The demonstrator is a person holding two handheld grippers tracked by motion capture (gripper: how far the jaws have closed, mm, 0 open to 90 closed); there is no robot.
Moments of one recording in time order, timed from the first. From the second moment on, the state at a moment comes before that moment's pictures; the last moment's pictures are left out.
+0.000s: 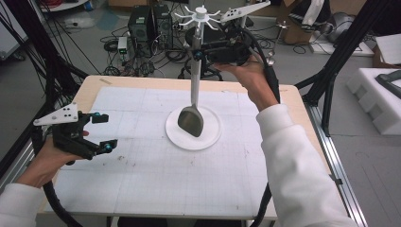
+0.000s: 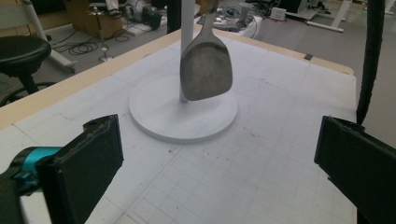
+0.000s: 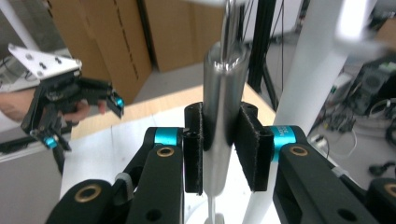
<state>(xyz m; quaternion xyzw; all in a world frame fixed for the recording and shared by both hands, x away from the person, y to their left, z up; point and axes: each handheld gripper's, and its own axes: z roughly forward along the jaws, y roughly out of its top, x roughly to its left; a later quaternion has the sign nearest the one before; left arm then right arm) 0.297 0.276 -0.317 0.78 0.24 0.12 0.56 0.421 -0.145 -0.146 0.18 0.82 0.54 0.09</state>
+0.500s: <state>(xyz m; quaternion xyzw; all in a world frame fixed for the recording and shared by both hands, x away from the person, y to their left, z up) 0.287 0.276 -0.323 0.78 0.23 0.13 0.56 0.388 -0.161 -0.167 0.20 0.81 0.53 0.14</state>
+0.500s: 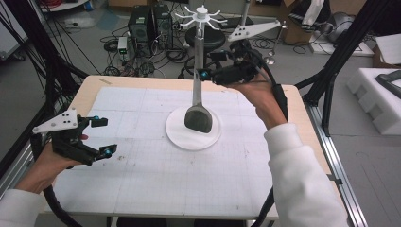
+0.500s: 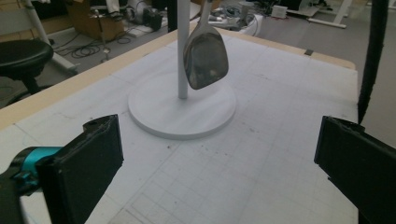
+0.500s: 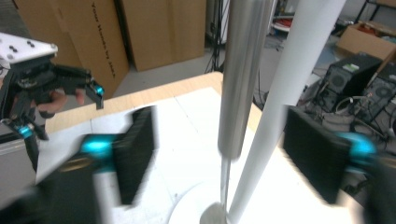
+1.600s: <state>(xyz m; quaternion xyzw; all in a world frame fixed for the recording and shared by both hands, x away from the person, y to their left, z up) 0.266 0.286 -0.371 0.75 0.23 0.15 0.60 0.273 -0.289 -0.329 0.25 0.75 0.58 0.21</state>
